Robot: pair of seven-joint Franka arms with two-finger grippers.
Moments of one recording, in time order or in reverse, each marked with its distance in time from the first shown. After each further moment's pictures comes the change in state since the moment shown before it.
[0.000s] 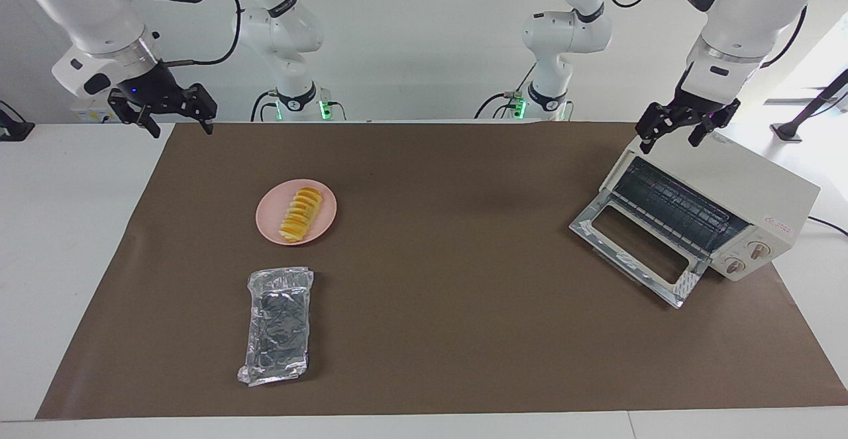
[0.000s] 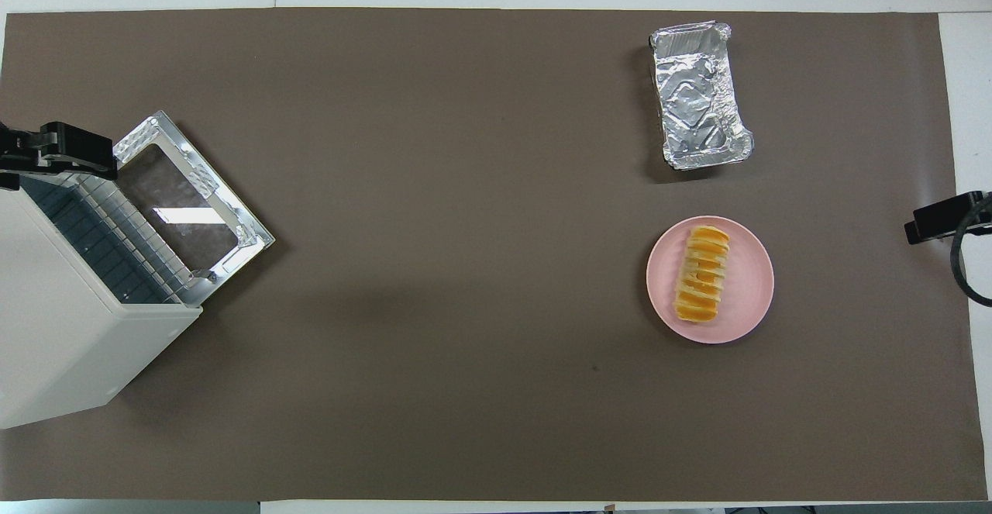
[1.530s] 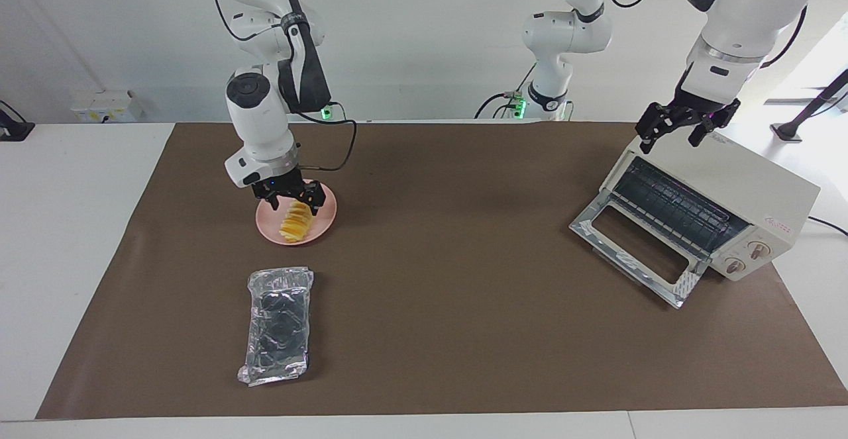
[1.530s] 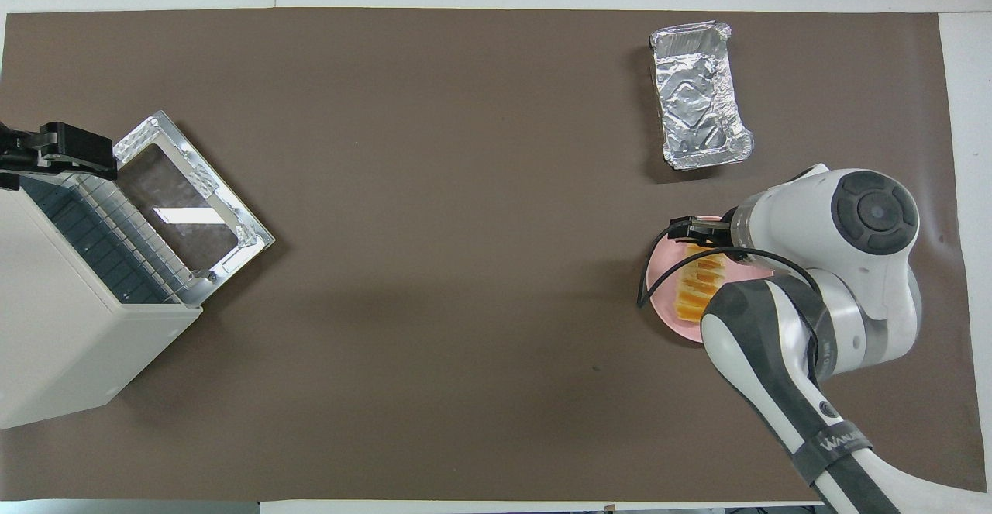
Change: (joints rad) left arm 0.000 0.000 0.000 0.000 0.000 0.000 0.000; right arm 0.257 0.055 0.017 -0.630 0.000 0.859 0.572
